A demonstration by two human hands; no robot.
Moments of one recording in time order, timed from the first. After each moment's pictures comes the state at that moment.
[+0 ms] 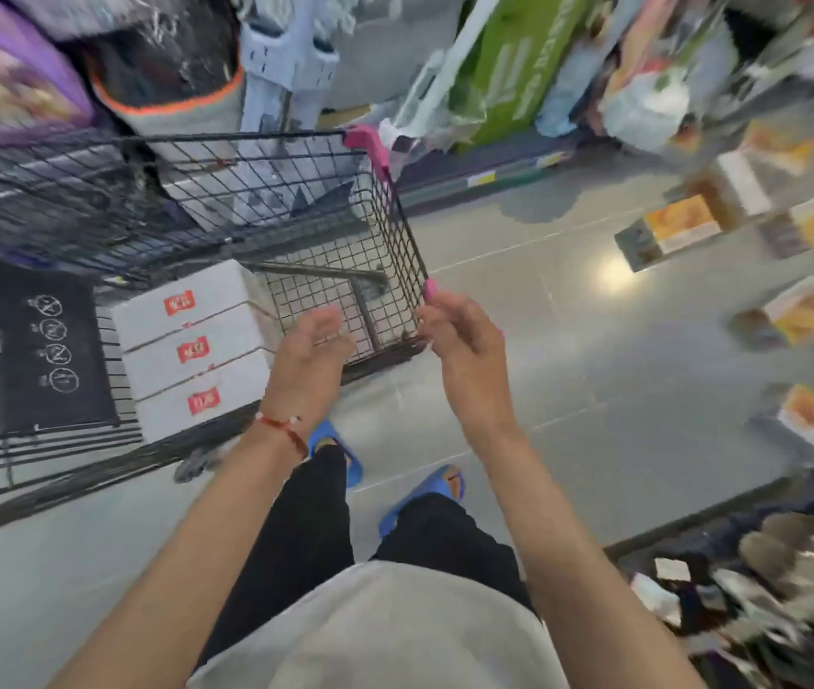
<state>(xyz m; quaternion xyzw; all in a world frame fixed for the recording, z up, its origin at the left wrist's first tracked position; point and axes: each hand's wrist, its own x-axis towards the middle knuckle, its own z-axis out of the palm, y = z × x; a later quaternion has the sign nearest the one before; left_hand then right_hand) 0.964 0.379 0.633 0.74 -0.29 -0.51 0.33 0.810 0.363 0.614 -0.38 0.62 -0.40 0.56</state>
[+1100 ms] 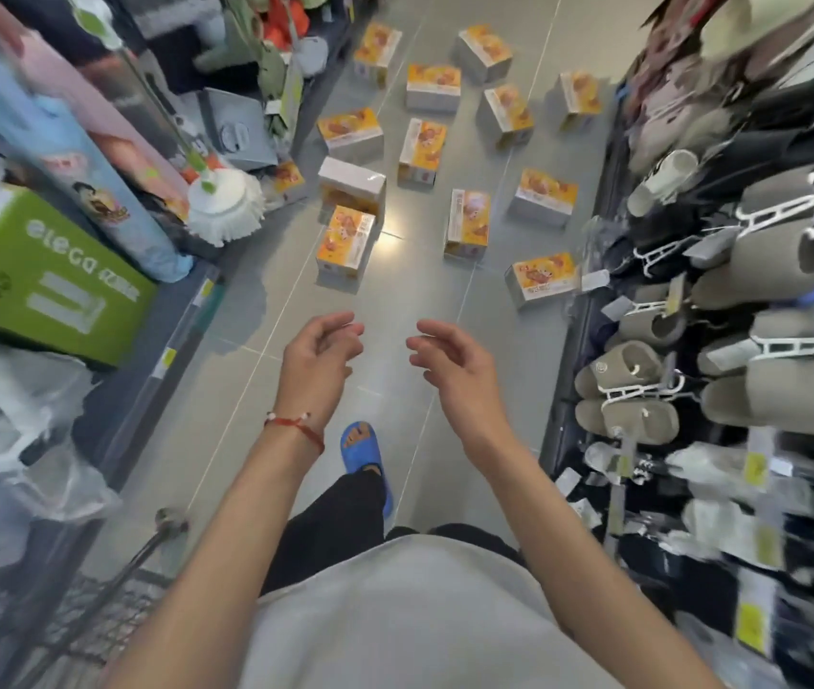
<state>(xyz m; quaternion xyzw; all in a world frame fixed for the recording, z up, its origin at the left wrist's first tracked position) 0.477 0.172 0.670 0.50 -0.53 -0.67 0.15 0.379 0.293 0.664 -0.07 0.72 -0.58 0.38</state>
